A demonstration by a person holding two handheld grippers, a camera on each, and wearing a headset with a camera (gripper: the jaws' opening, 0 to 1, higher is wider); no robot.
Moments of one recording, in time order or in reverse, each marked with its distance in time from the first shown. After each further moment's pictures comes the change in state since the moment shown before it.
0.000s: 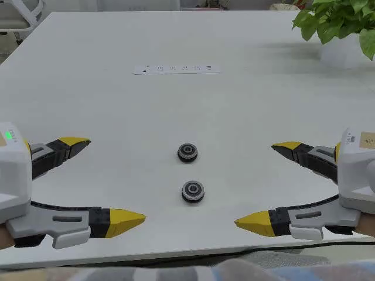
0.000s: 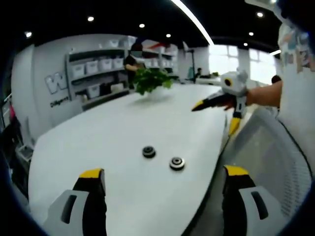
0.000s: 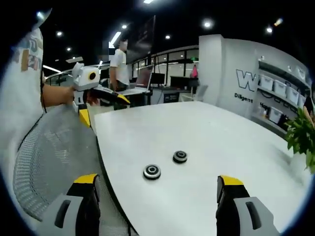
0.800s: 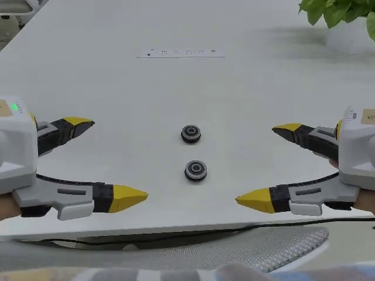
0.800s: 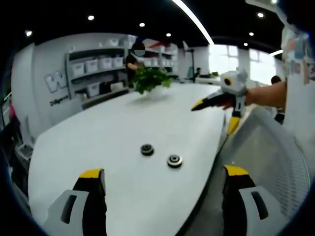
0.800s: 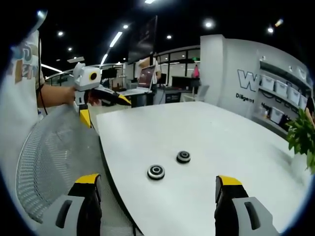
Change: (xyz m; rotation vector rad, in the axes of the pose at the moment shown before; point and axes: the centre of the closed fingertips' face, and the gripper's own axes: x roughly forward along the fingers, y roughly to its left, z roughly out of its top) left arm -0.006 -0.002 0.000 0.005 0.001 0.001; right arm -0.002 0.007 0.002 -0.009 0.006 0.008
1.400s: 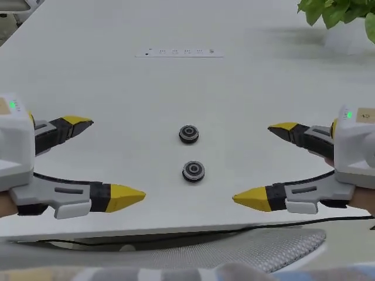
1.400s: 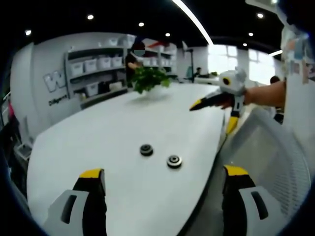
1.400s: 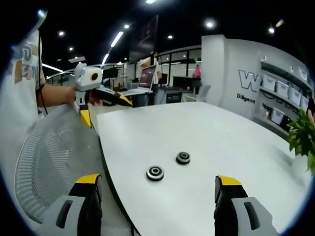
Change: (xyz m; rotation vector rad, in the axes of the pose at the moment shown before) left arm 0.004 0.000 0.000 -0.001 0.004 -0.017; right arm 0.003 -0.003 0.001 -0.004 0.000 0.010
